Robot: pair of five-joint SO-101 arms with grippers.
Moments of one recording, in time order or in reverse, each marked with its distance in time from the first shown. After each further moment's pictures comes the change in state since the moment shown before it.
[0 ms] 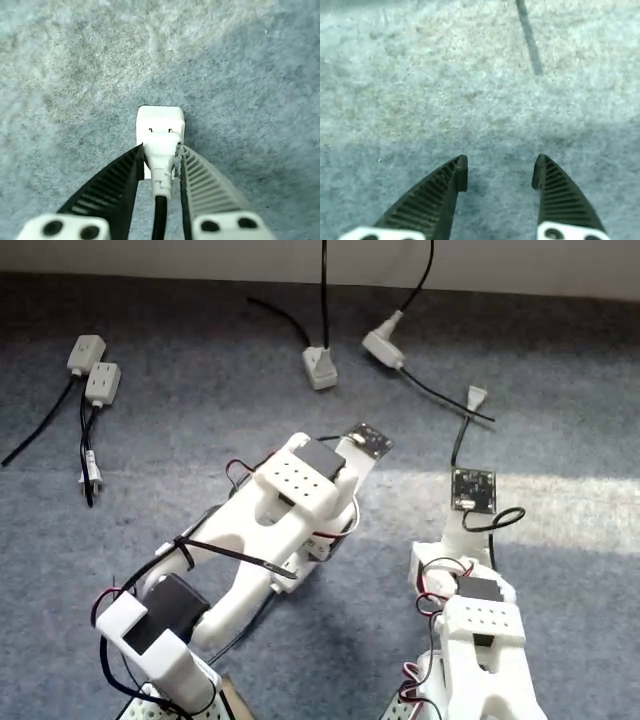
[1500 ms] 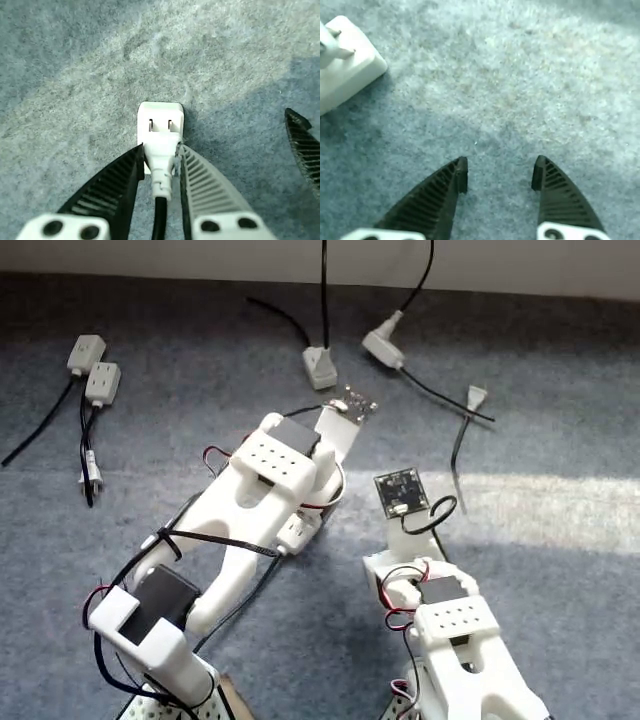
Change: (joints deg) left arm -6.9 0.1 -3.7 -5.7 -3.9; right arm -18.6 0.5 -0.2 0.0 4.3
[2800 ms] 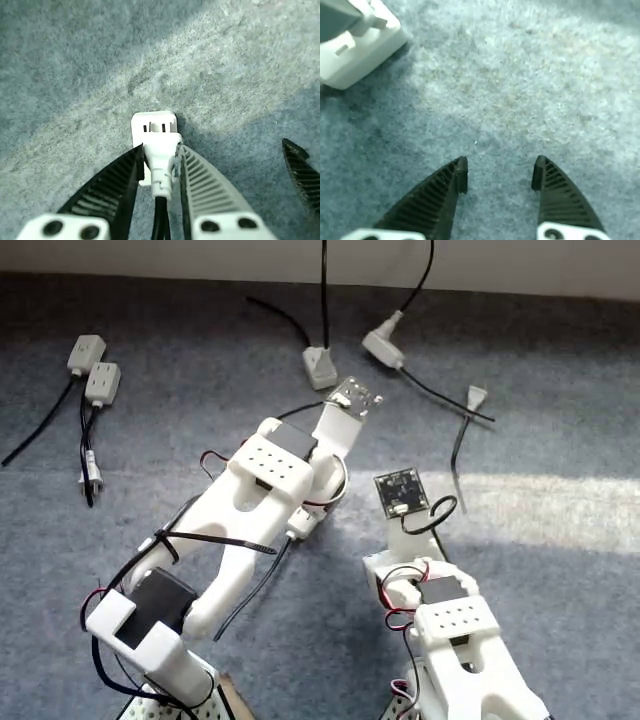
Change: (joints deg) left arm -0.3 -1.0 2.8 -9.9 -1.8; right arm 0.0 0.0 0.0 0.0 0.0
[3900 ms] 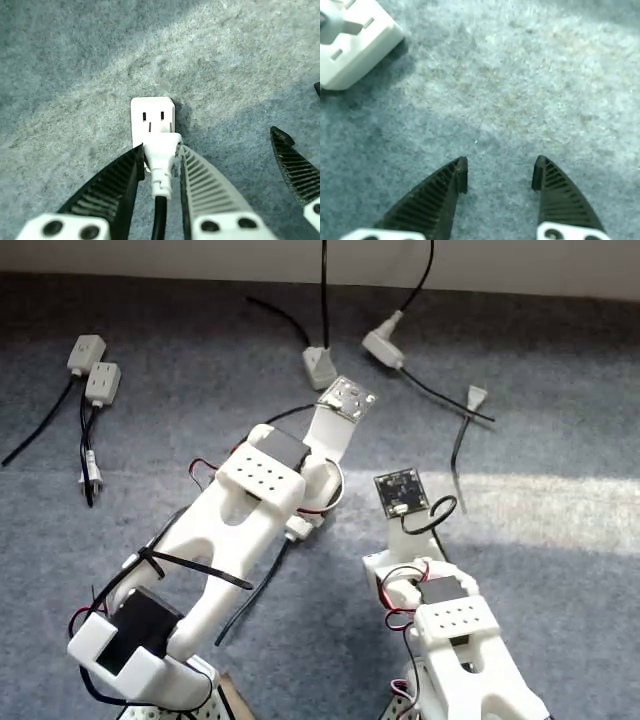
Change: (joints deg) left arm 0.5 -7.6 4.0 1.9 3.7; right arm 0.0 0.0 0.0 0.0 0.0
